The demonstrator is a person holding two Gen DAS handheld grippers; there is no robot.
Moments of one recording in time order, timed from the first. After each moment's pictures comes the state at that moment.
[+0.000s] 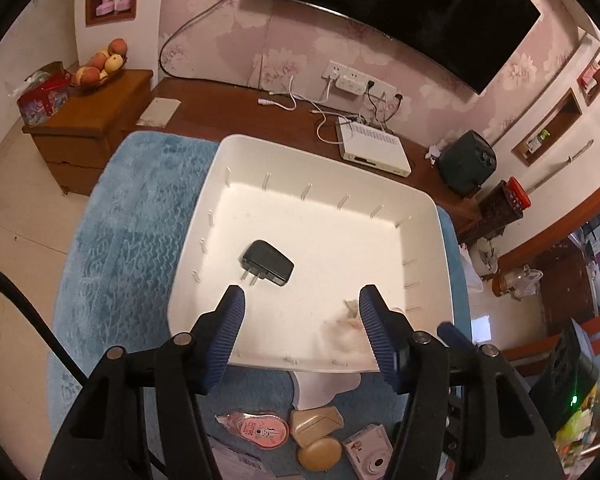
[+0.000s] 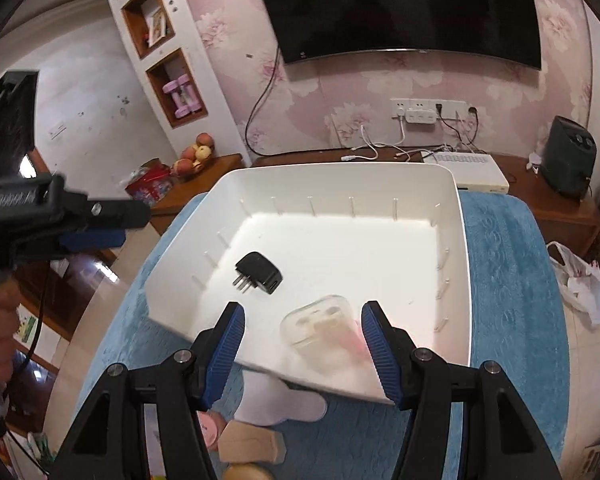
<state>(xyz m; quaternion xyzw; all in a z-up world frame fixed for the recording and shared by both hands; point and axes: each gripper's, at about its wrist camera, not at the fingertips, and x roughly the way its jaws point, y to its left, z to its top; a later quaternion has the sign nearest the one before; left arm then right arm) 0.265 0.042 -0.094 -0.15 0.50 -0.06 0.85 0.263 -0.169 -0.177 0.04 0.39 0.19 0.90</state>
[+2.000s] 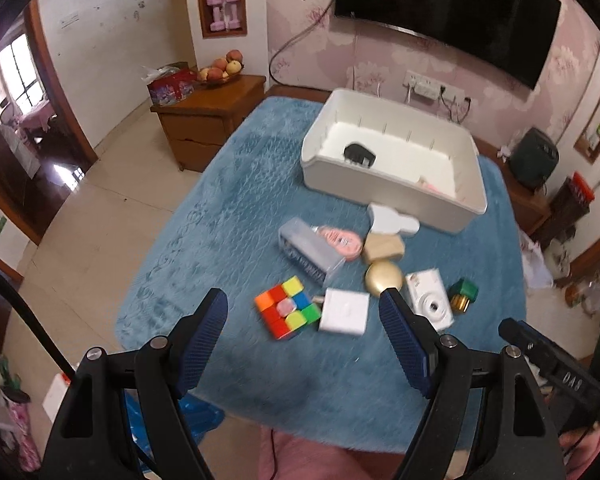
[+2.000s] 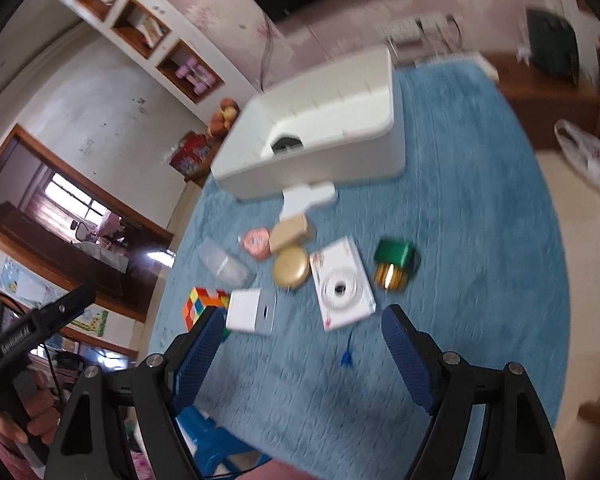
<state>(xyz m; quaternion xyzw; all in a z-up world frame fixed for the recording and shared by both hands) -0.002 -0.005 -0.074 -0.09 0.48 0.13 0.87 0.081 -0.279 -0.191 0.16 0.50 0.25 0.81</state>
